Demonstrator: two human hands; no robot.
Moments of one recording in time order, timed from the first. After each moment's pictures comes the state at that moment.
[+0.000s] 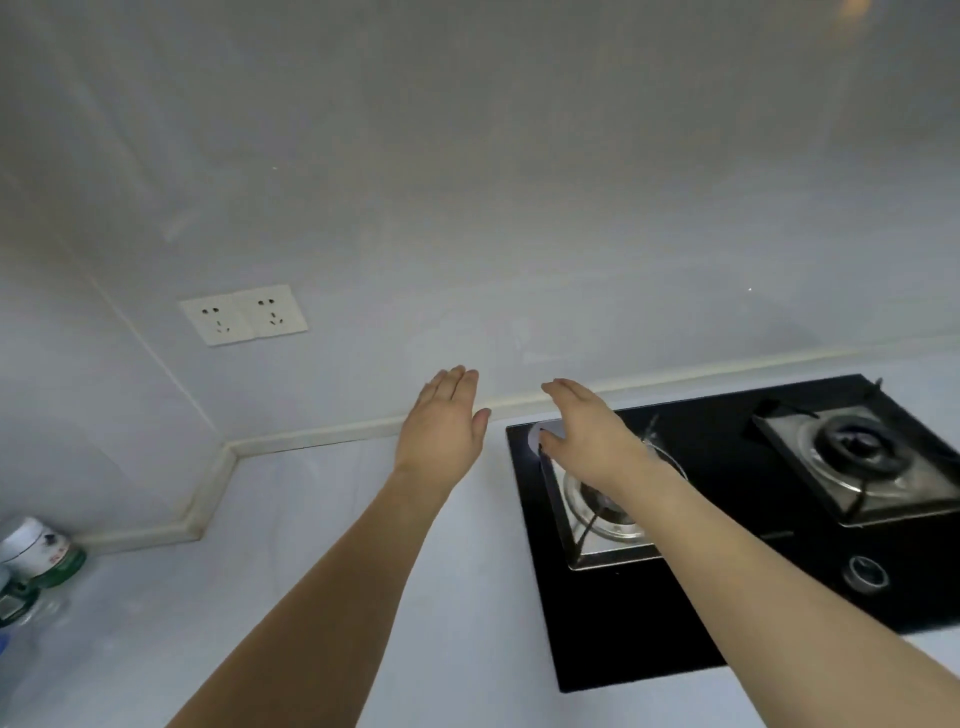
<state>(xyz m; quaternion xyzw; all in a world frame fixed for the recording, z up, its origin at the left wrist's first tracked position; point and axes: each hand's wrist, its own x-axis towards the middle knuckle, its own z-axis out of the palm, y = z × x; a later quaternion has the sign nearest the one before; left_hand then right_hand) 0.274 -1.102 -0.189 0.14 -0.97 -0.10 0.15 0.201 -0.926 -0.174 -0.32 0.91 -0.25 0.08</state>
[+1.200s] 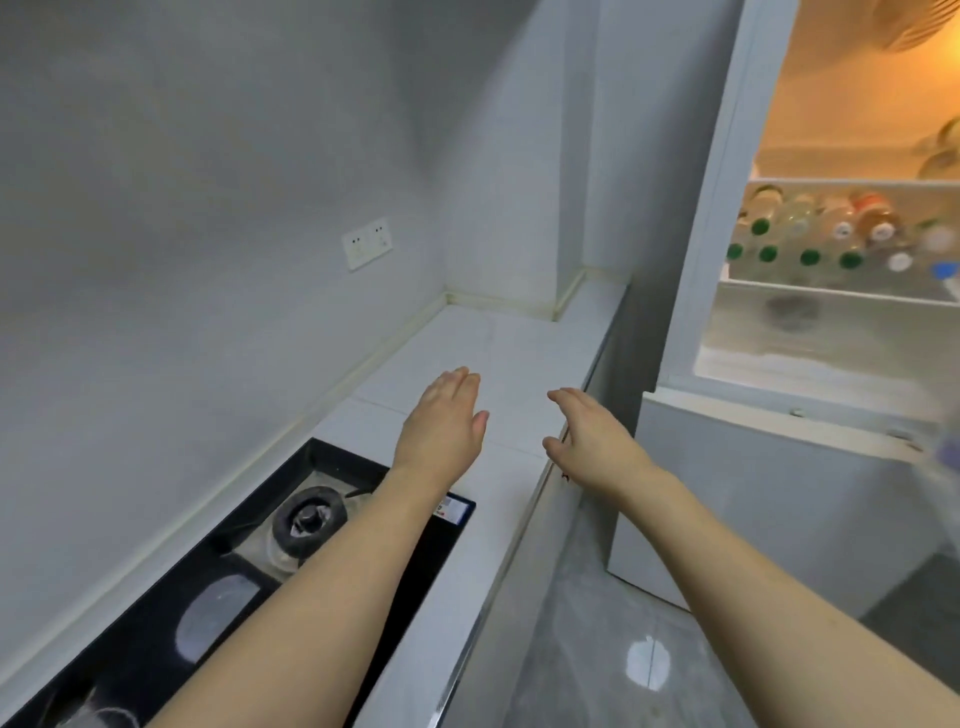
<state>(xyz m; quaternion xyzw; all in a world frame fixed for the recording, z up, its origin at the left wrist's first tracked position) 0.056 -0.419 -0.168 -0.37 -0.91 -0.16 0.11 0.177 -0.259 -0.158 0.15 0.95 -0.25 -0.08</state>
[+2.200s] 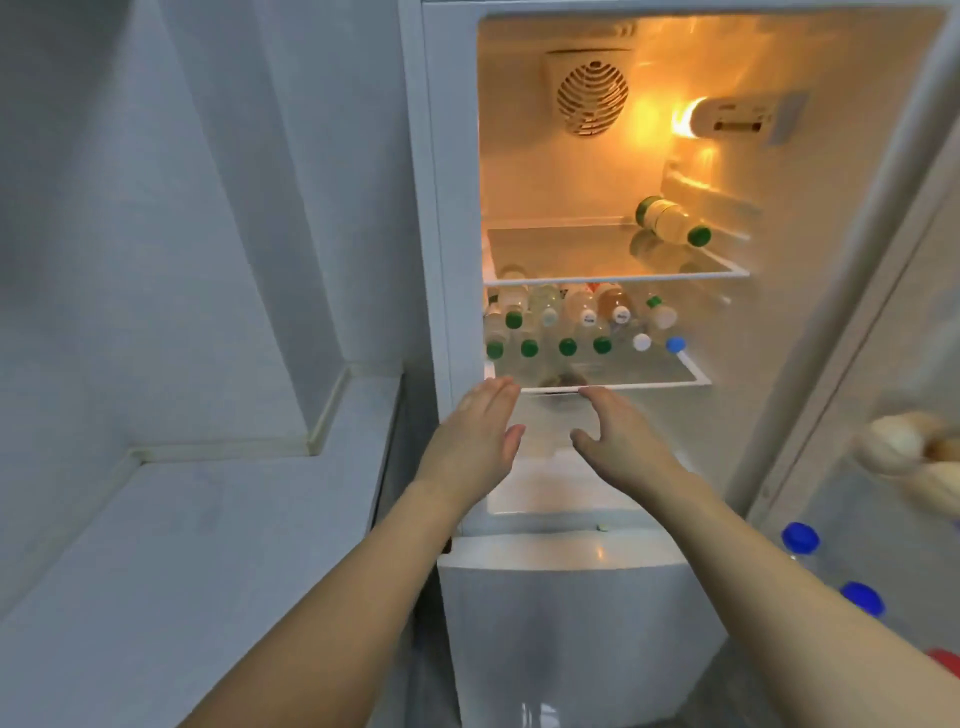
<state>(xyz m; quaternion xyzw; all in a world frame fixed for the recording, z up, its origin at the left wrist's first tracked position) -0.014 0.058 -0.140 -0.65 -0.71 -0.24 0.10 0.155 0.151 -0.123 0.42 0.87 -0.19 -0.20</state>
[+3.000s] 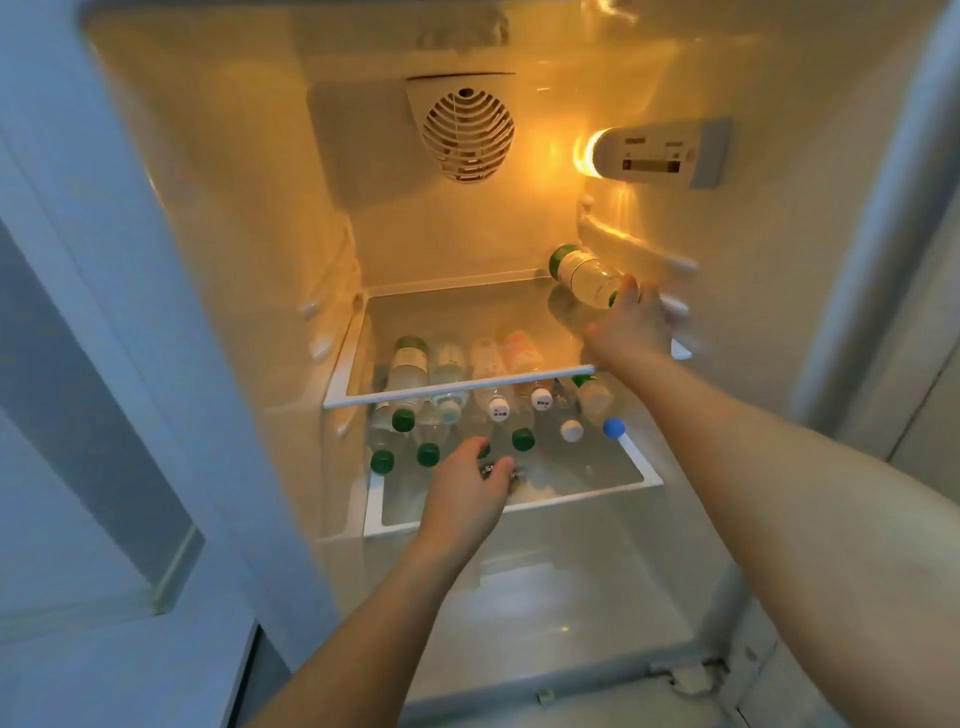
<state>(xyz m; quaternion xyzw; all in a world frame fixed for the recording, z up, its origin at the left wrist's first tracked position) 0.021 0.301 -0.130 -0.47 -0.77 -0.38 -0.19 0.145 0.484 -0.037 0.61 0.73 -0.10 -0.28</state>
